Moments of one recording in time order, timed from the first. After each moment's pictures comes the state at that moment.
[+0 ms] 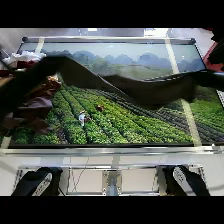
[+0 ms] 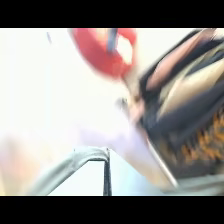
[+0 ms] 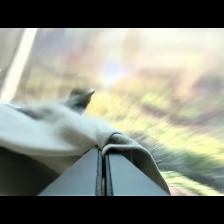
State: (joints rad) left arm -0.04 -0.72 0.99 0.31 -0.56 -0.93; right arm -0.46 -0.82 1.26 -0.87 1.20 1.08
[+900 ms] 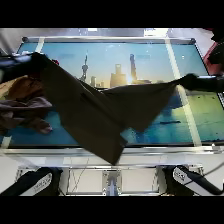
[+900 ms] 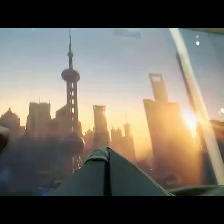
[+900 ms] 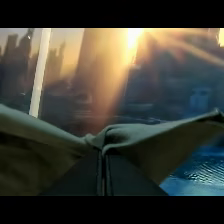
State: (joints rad) left arm -0.05 -1.10 1.33 1.32 -0.82 -1.57; right arm -0.31 -1.14 1.19 -0.82 1.16 1.20
